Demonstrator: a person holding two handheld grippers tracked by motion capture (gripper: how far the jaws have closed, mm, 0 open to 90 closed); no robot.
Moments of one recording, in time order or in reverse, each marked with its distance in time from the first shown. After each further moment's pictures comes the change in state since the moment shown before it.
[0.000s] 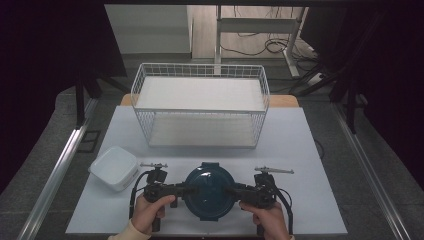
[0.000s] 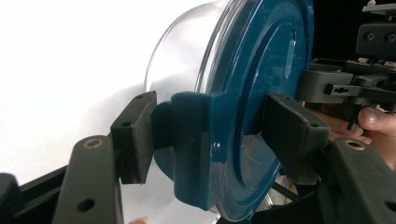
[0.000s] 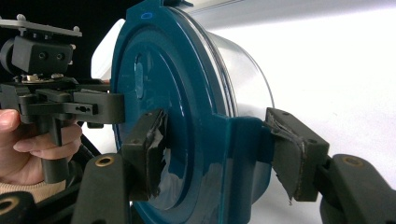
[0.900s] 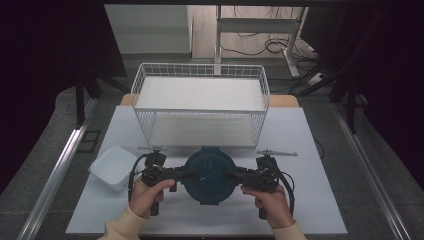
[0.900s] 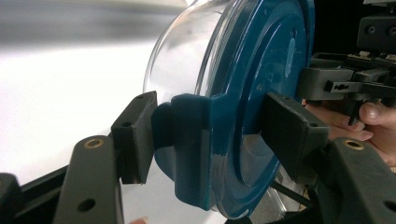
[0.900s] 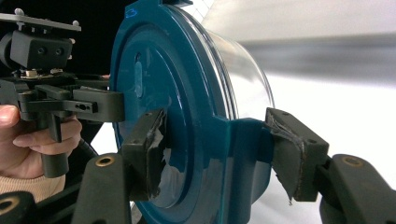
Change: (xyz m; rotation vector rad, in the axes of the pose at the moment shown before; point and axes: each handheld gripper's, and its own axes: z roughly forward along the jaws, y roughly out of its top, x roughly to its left) left arm -0.023 0.048 -0.017 -0.034 0.029 0.072; right arm 0.012 0.046 -0.010 -0.035 0.028 -0.066
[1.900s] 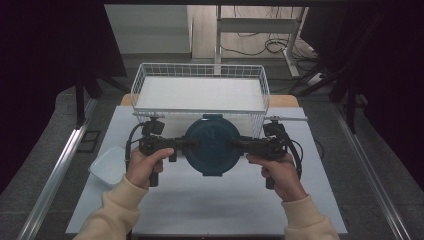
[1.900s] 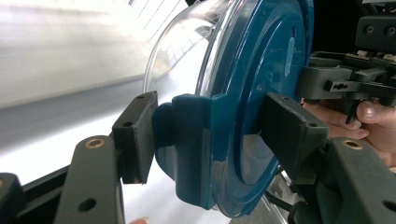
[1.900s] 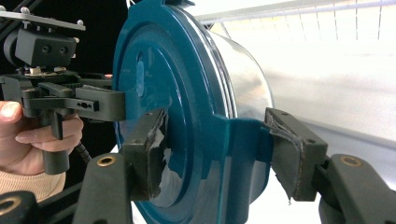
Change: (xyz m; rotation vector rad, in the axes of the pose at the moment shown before) left arm -0.033 0.071 -0.027 -0.057 -0.024 0.059; right arm 0.029 0.080 -0.028 -0.047 -0.004 -0.092
